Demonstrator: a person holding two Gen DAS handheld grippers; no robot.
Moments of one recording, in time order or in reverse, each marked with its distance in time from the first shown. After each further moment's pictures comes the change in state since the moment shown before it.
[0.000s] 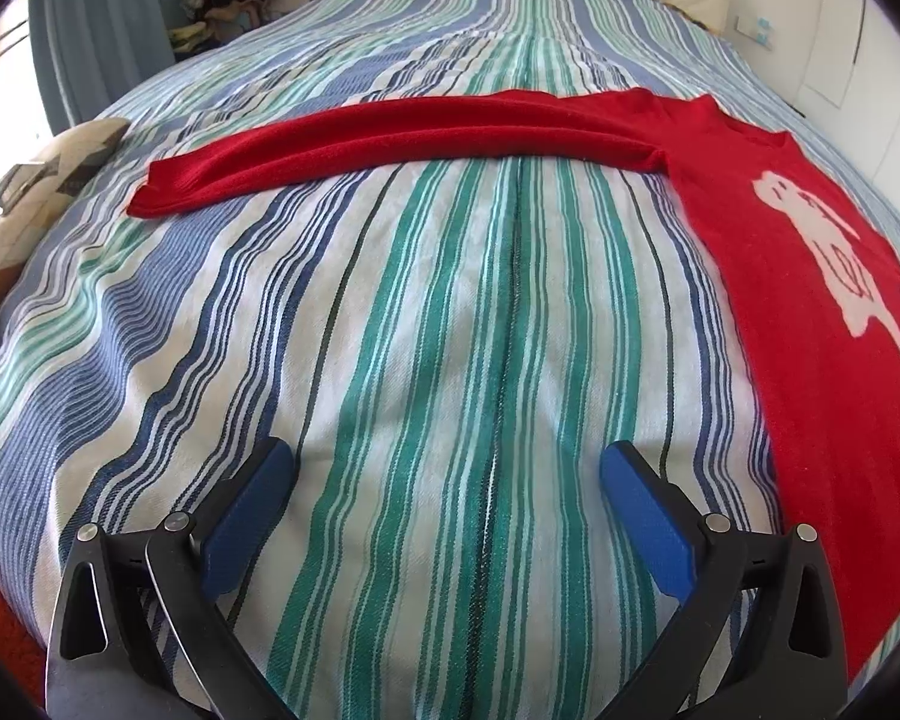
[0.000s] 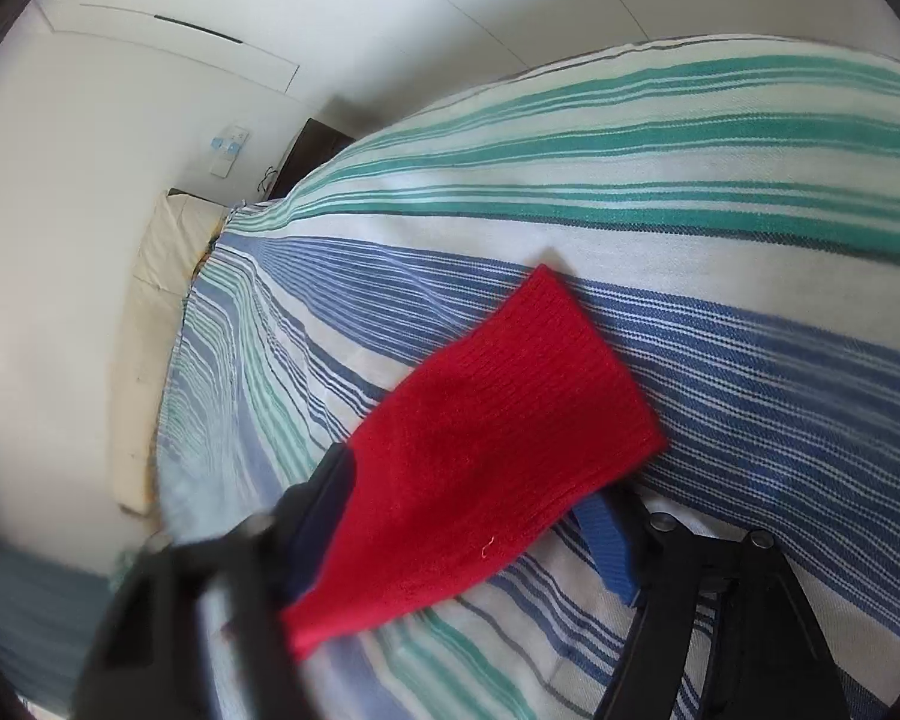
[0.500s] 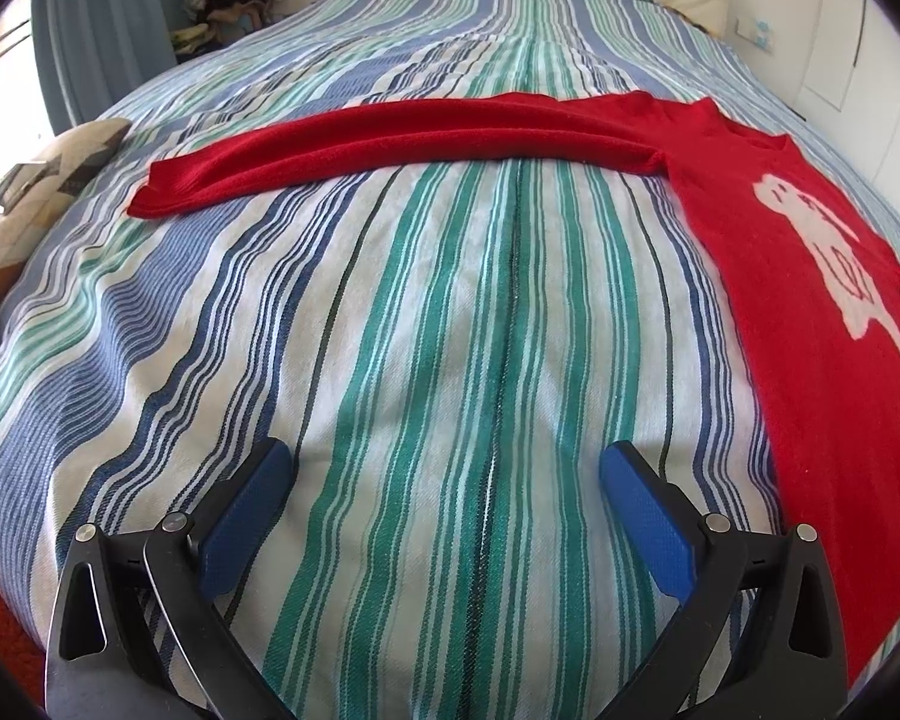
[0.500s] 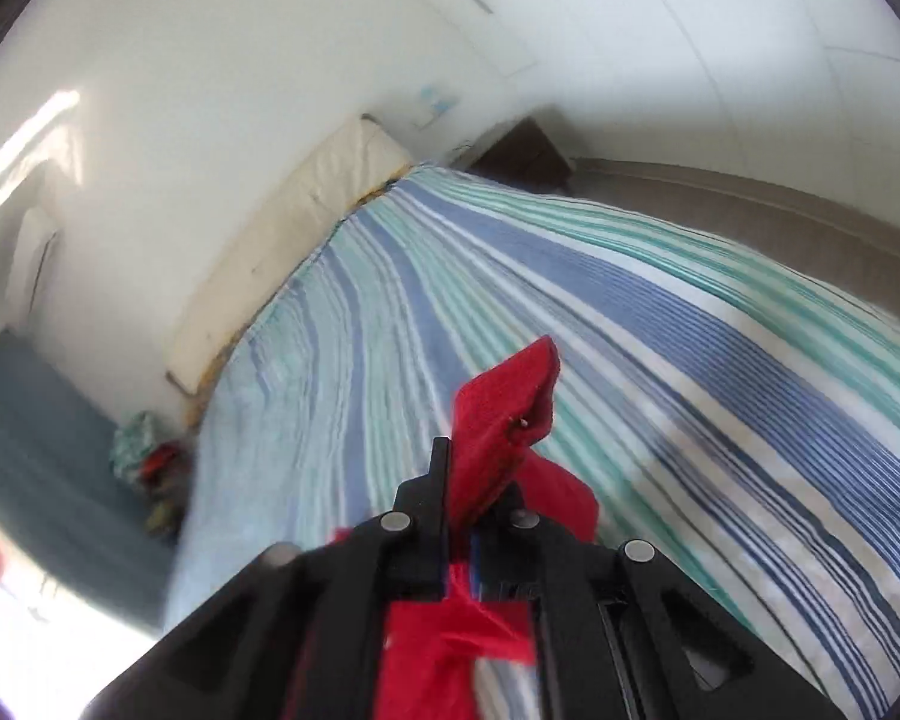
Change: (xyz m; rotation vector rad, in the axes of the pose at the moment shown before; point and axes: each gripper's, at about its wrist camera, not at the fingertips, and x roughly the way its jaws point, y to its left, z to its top) left arm 0.000 0.000 0.001 -0.004 -0.005 -0.002; right arm -0.056 0.244 -0.051 -0.524 0.005 0.249
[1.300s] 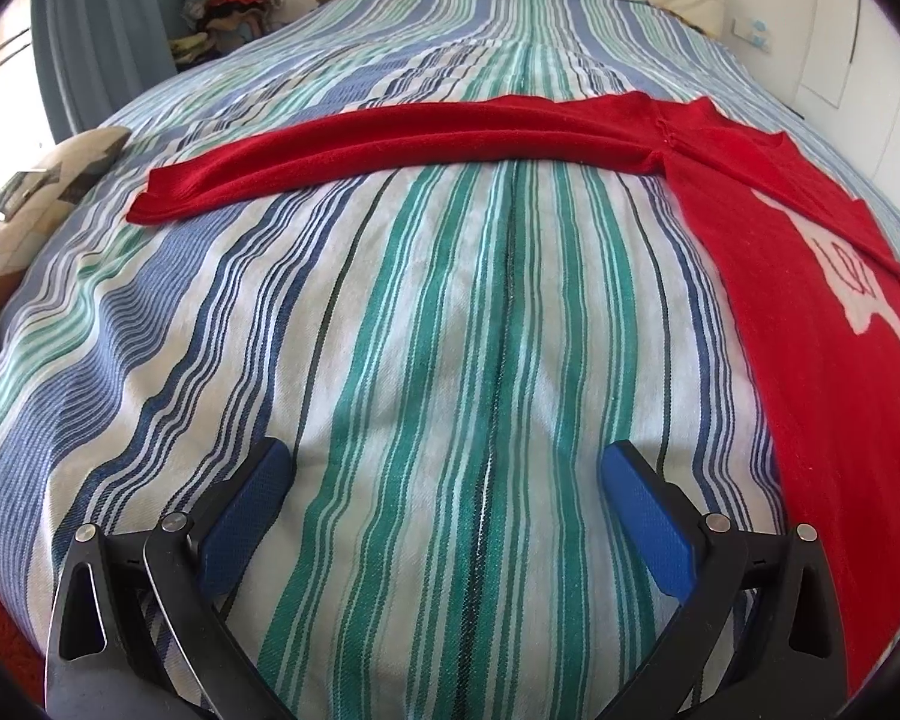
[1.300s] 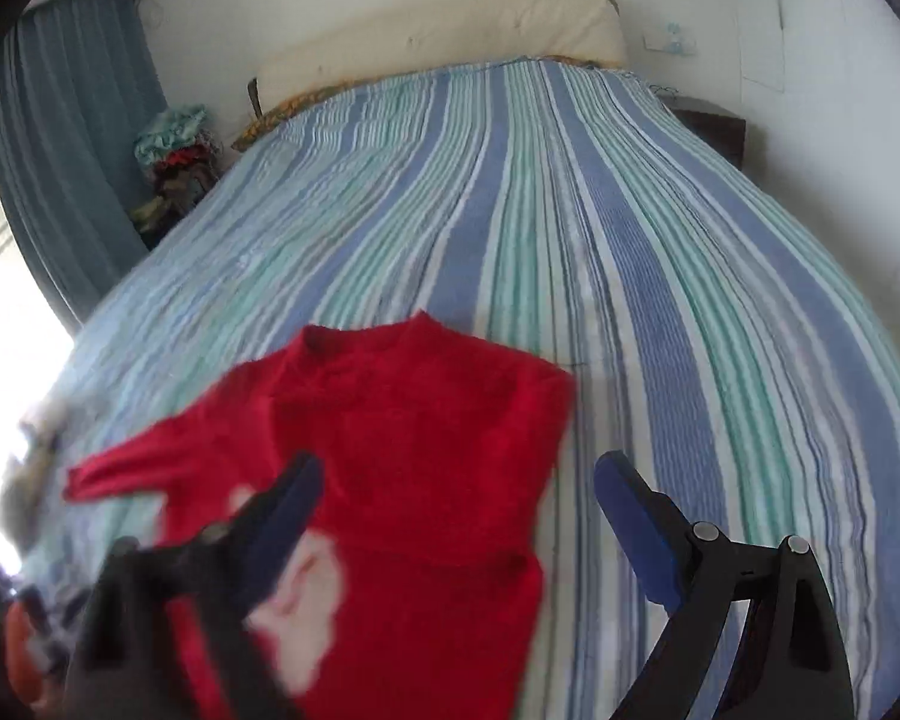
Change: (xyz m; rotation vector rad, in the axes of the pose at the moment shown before) left arm -0.001 -0.006 -0.004 0.007 -0.024 0.016; right arm 0.104 0.103 -0.138 -0.681 0.347 -0.135
